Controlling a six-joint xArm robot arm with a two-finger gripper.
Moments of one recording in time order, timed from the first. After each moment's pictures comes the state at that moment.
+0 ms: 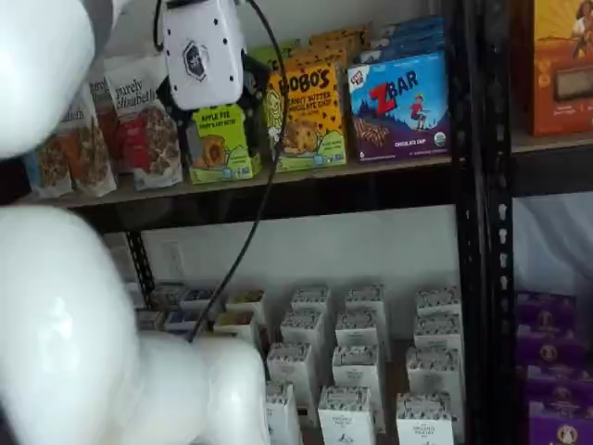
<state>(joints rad) 0.03 -0.87 -1.12 0.04 1.99 0.05</state>
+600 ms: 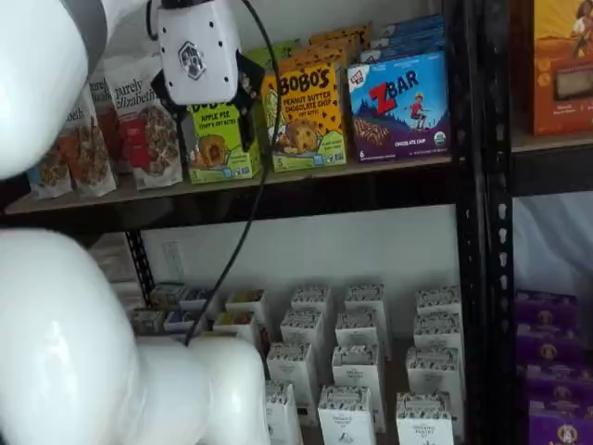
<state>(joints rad) 0.03 -0.91 -1.08 0.11 1.87 0.06</state>
